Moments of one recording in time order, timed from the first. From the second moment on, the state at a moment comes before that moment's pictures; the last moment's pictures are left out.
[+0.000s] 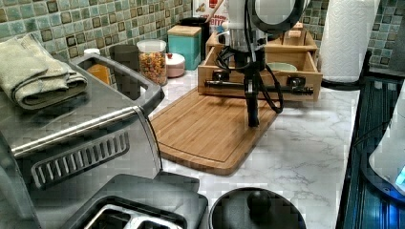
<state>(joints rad) 0.03 -0.05 -0.02 -2.73 -0.05 0.99 -1.07</state>
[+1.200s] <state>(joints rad) -0.05 -0.05 -0.14 -2.65 -0.06 0.93 -1.33</state>
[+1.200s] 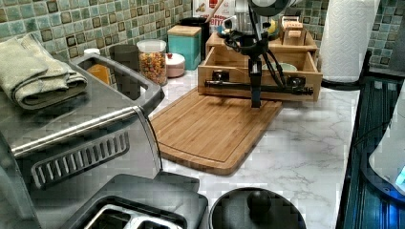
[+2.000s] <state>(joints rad) -0.09 0.05 -0.21 -2.53 -0.01 0.89 -1.50</state>
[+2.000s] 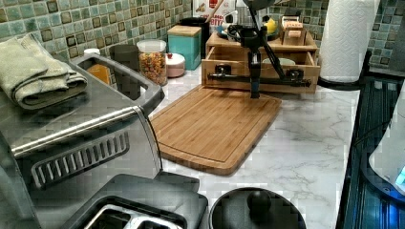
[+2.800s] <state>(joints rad) -0.17 0.34 -0.41 -2.13 0.23 0.76 -1.91</state>
